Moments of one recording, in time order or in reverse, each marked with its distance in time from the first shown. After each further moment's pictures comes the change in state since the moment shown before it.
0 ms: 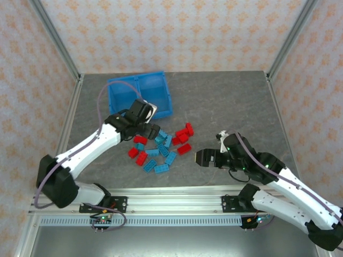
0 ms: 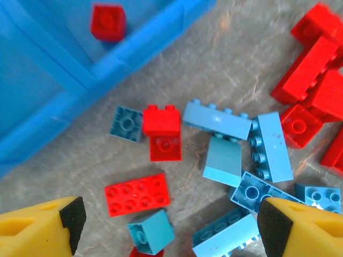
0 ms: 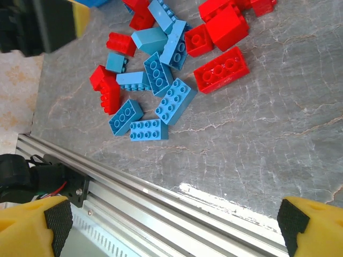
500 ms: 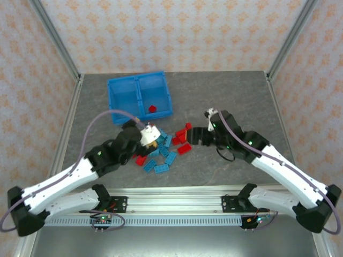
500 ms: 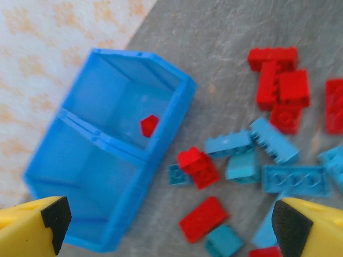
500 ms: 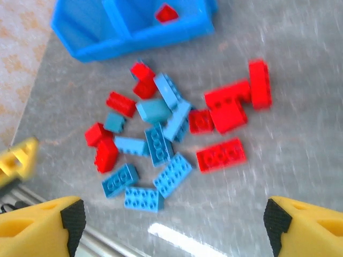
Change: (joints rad) left arm -0.297 -0.445 -0.215 0.193 -0.306 0.427; right arm -0.043 0.282 0.185 0.129 0.103 -0.151
